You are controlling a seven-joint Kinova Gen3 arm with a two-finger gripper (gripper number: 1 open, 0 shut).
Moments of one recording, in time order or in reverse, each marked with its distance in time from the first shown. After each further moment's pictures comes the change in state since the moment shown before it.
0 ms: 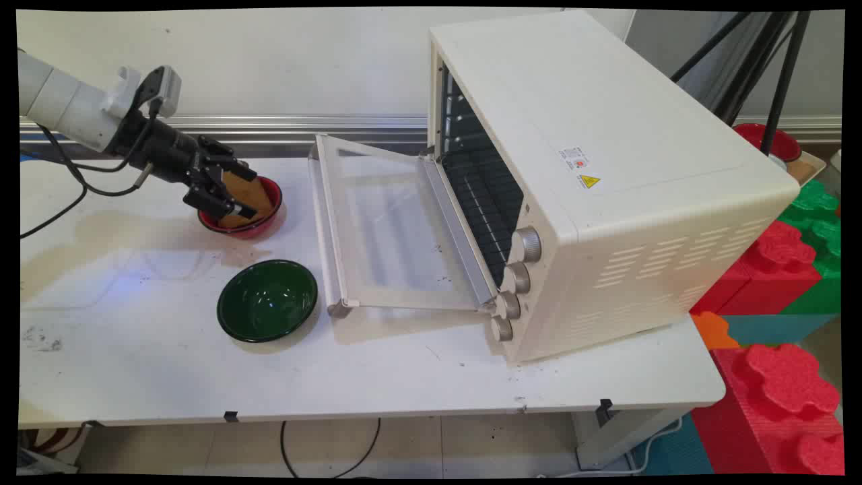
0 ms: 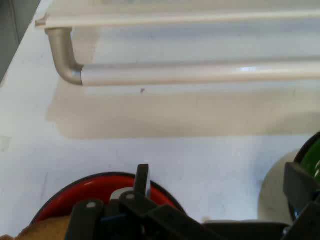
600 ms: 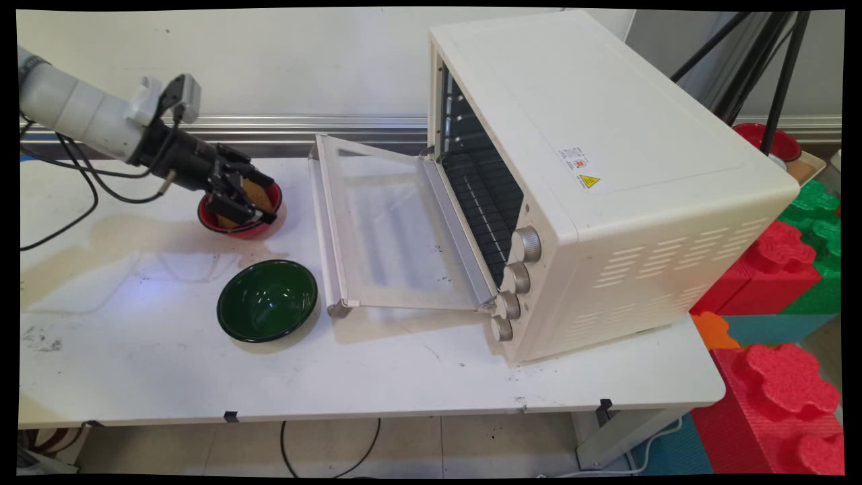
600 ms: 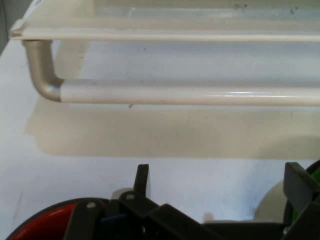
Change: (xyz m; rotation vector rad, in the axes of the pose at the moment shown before) arm 0.006 0.010 0.028 -0.008 0.021 -0.043
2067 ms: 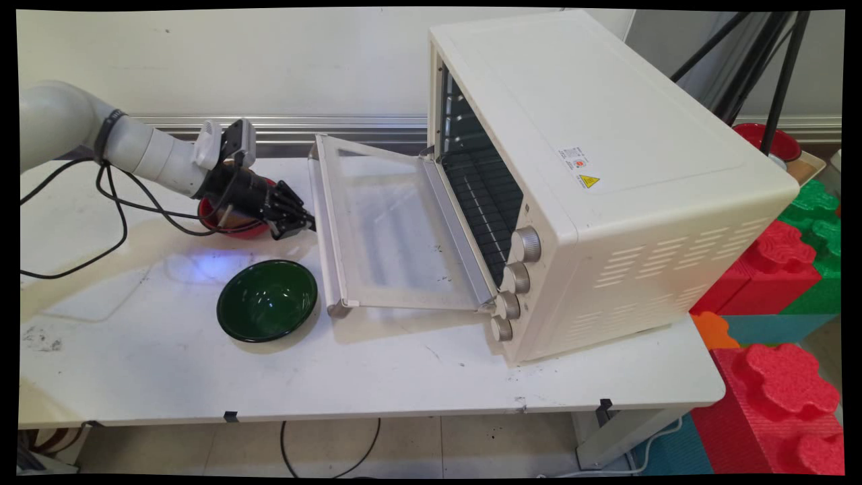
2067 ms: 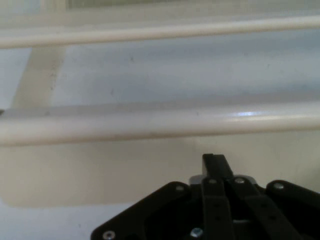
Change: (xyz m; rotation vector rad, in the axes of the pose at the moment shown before) arm -0.014 0.002 0.087 -0.005 0.041 0.073
